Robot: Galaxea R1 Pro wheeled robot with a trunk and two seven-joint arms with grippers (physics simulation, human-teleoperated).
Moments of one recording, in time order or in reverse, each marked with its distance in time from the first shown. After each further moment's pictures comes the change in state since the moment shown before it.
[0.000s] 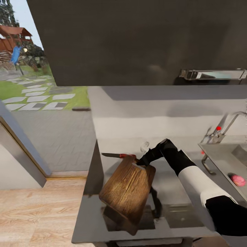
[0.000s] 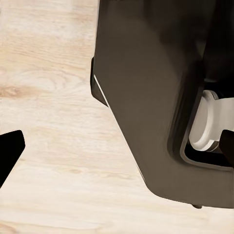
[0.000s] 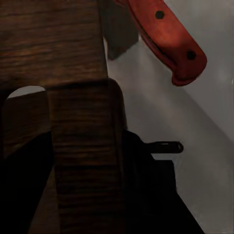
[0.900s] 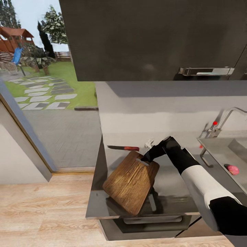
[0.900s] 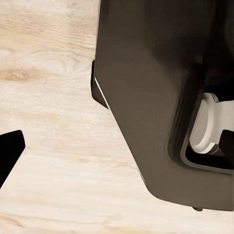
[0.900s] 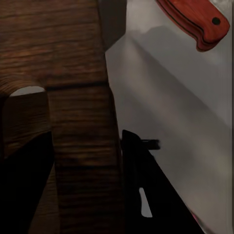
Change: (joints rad) left arm 0.000 0.002 0.000 0.000 0.001 0.000 0.000; right arm 0.000 -0.029 -0.001 -0.066 -0.006 0.094 -0.077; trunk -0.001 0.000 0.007
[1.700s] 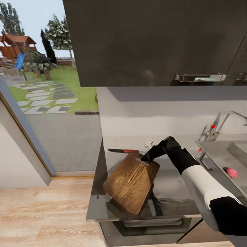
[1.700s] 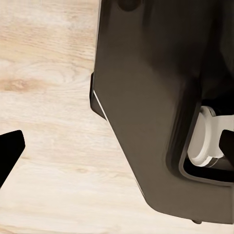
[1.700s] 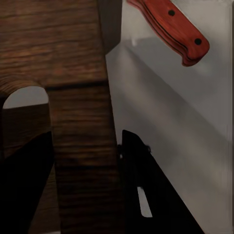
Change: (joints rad) left arm 0.000 0.000 0.001 0.000 0.001 0.000 0.000; right arm 0.000 -0.002 0.000 -0.001 0.000 0.000 0.000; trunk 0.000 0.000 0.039
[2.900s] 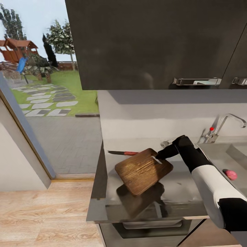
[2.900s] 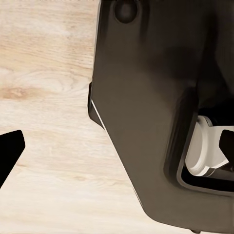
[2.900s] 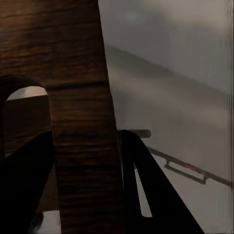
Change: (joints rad) left arm 0.000 -0.002 0.000 -0.003 -0.001 -0.002 -0.001; right arm 0.000 -0.071 -0.150 0.001 -0.001 0.240 -0.145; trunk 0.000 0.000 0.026
